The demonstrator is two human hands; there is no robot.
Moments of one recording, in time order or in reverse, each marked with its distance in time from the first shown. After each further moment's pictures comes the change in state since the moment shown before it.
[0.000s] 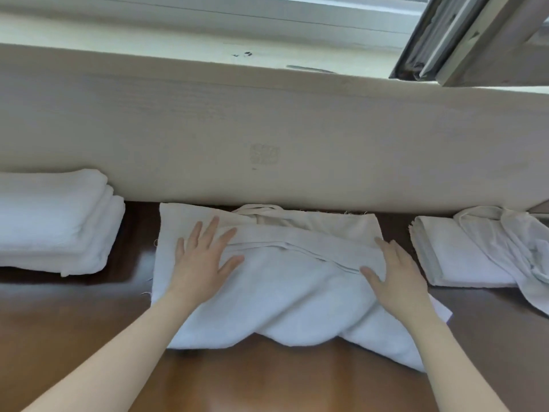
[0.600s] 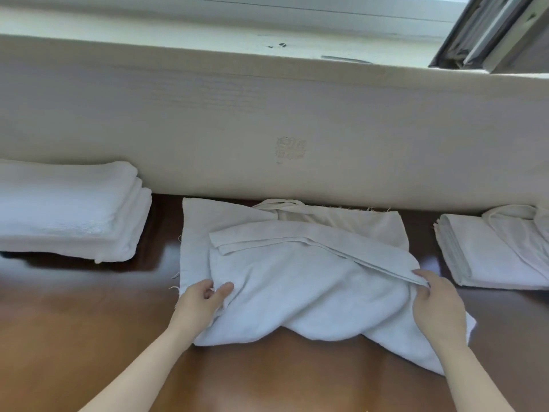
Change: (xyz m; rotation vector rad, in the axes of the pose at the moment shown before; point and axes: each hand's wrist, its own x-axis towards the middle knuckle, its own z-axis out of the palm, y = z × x) left_hand -0.078 -0.038 0.028 -0.806 -0.088 -0.527; right_hand -0.035 0.015 0.022 0.260 0.223 0.172
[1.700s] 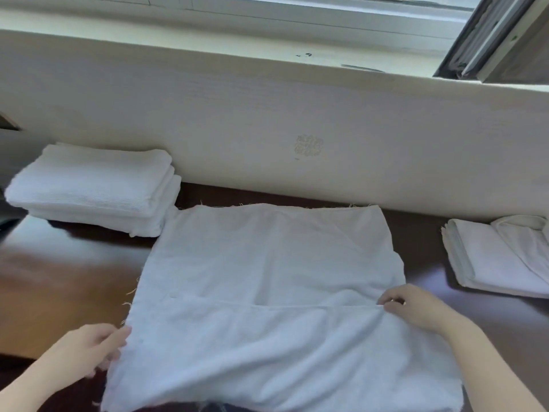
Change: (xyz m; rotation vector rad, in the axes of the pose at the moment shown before) left_hand -0.100 -0.118 -0.170 0.408 -0.070 -0.204; right_hand 0.000 -0.023 -0.019 -0.314 -0.797 -0.177
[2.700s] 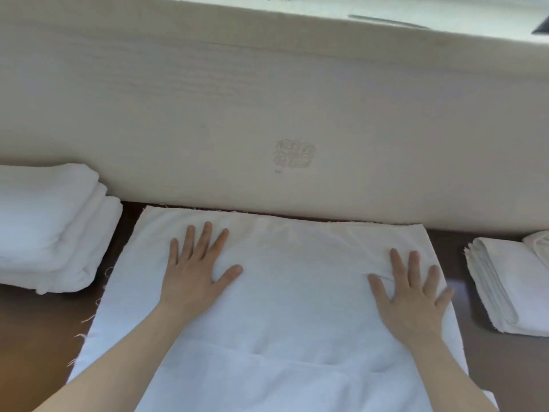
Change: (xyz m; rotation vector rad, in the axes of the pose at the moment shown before) left_hand 0.198 0.246 0.095 0.486 0.393 0.545; right_hand 0.143 0.020 0.029 -0.144 0.536 0.294
